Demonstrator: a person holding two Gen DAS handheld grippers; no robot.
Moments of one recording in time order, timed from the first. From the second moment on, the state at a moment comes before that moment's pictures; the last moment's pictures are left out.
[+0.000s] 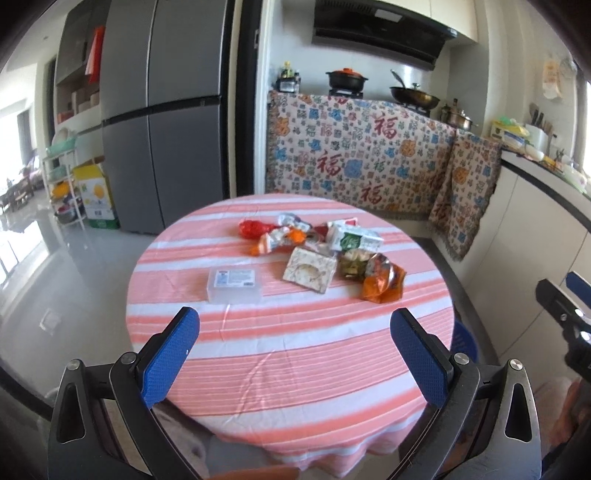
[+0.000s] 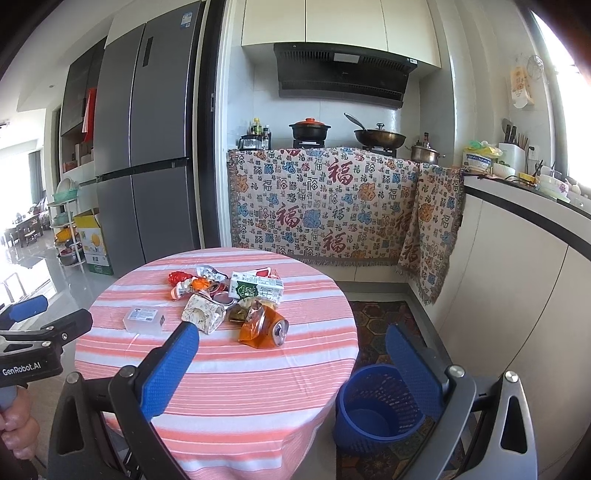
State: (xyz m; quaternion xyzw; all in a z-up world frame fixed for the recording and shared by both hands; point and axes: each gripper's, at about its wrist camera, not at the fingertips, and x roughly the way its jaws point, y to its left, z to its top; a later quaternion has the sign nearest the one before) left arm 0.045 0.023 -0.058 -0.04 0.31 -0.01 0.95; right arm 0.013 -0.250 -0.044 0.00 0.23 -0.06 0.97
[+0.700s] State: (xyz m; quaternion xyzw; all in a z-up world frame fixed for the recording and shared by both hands) left arm 0.198 0.084 -0.170 0.06 0.47 -0.09 0.88; right arm 0.111 -0.254 -0.166 0.01 0.37 -0.02 0.93
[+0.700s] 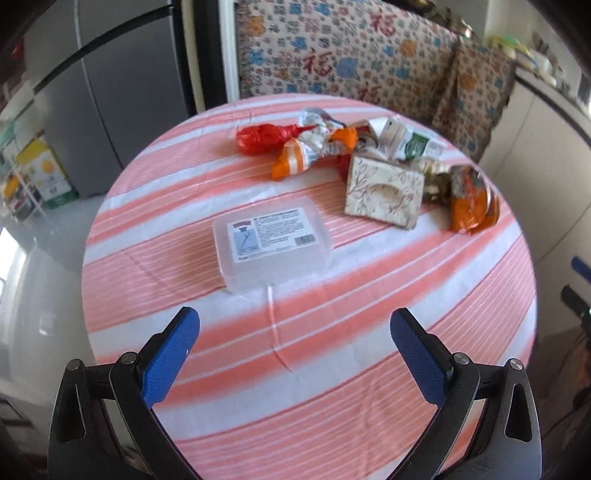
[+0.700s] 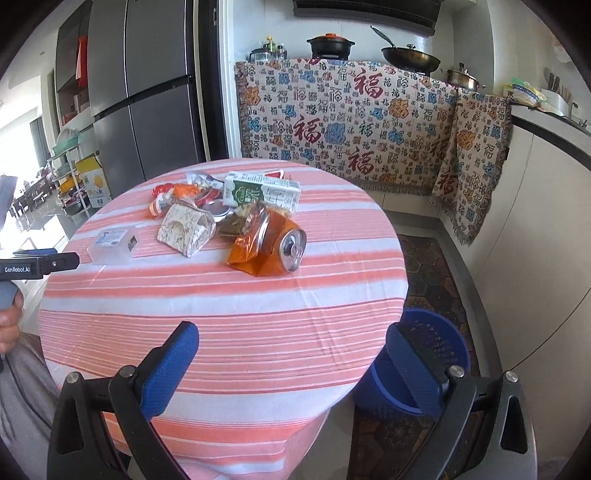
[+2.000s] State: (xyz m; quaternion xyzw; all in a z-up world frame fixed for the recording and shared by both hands) left arm 0.234 -0.003 -0.206 -0.03 0.51 -0.11 0.86; right arm 0.278 -0.304 -0.220 0.05 0.44 0.18 0.88
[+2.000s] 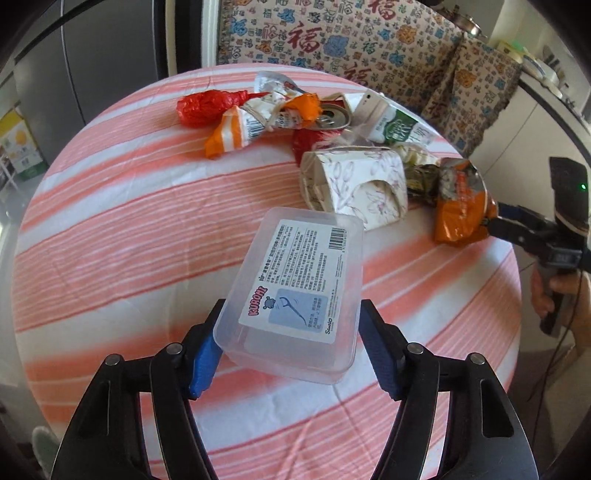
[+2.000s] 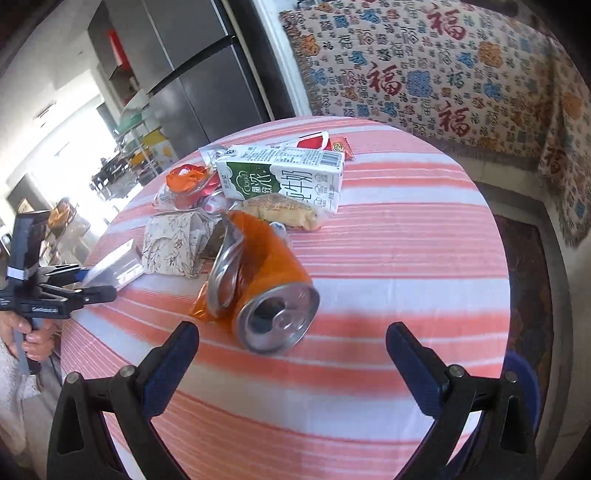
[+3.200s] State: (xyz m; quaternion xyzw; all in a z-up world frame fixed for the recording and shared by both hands) left arm 0.205 -0.031 -0.202 0.00 0.48 -0.10 0.87; right arm 0.241 -0.247 -0.220 0.04 0.45 0.25 0.86
